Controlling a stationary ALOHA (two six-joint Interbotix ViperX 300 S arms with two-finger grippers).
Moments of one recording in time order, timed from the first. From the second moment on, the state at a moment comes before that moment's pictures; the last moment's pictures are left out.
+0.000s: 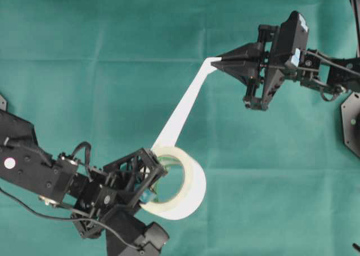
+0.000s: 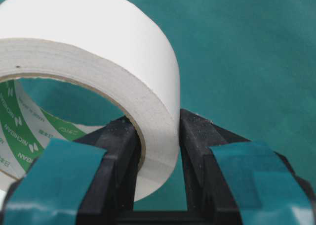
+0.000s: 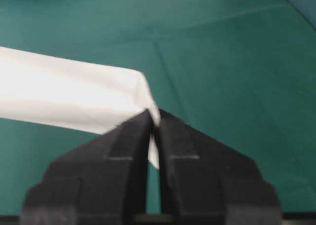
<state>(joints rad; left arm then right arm) -0.40 0.00 0.19 0.00 0.87 0.51 -0.23 -0.20 1.02 0.16 -0.53 0.09</state>
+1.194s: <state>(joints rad) -0.38 -0.02 0.30 0.00 0.86 0.50 -0.25 -0.20 1.03 0.16 -0.53 0.09</state>
